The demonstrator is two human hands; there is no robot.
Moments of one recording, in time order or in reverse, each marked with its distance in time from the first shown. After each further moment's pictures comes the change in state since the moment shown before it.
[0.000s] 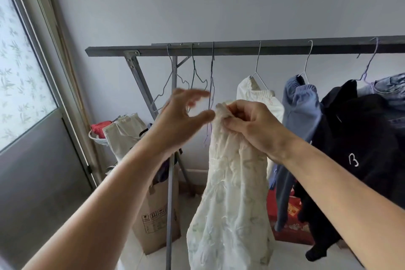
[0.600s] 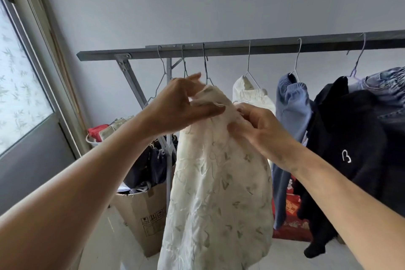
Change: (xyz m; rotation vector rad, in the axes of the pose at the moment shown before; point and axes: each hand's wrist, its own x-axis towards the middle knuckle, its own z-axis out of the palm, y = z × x) left_hand 0.043 -0.001 -0.005 0.151 -0.070 0.546; right_hand -0.021 0.010 -0.025 -0.013 -0.026 -0.083
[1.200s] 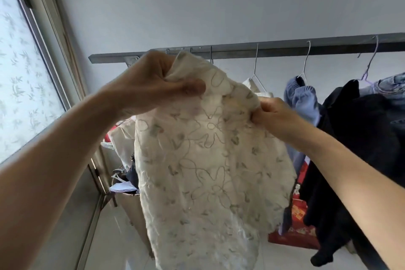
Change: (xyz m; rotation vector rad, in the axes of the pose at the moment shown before) left_hand -0.005 0.029 -0.061 -0.216 0.004 -0.222; right_hand 0.037 0.011 -0.030 -0.198 0.067 0.061
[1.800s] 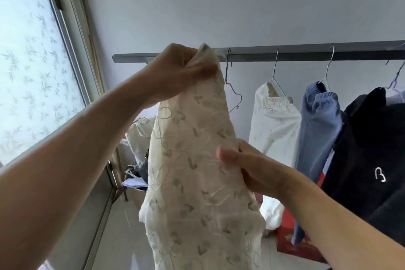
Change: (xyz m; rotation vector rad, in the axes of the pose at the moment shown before) left_hand 0.014 0.000 -0.004 0.085 0.136 -0.140; right_hand -0.044 -0.022 0.081 0.666 -0.583 0.150
